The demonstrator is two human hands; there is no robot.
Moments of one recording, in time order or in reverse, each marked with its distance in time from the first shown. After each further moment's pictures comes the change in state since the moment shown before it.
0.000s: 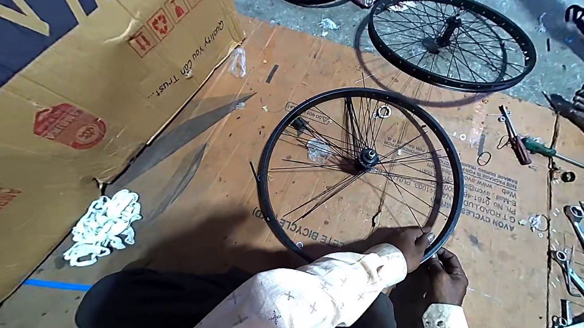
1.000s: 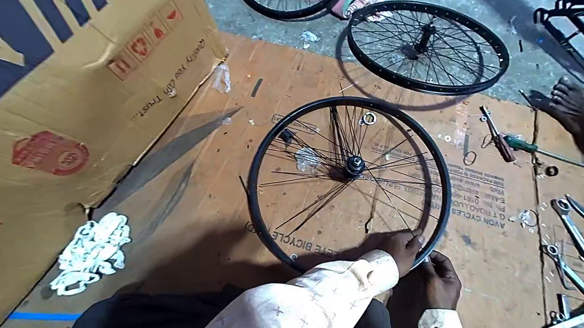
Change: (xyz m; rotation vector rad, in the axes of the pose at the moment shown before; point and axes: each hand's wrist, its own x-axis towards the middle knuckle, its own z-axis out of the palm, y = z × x) left_hand -0.005 0.005 -0.009 0.033 -0.025 -0.028; right_hand 0.002 0.011 -0.006 0.000 -0.014 -0.045
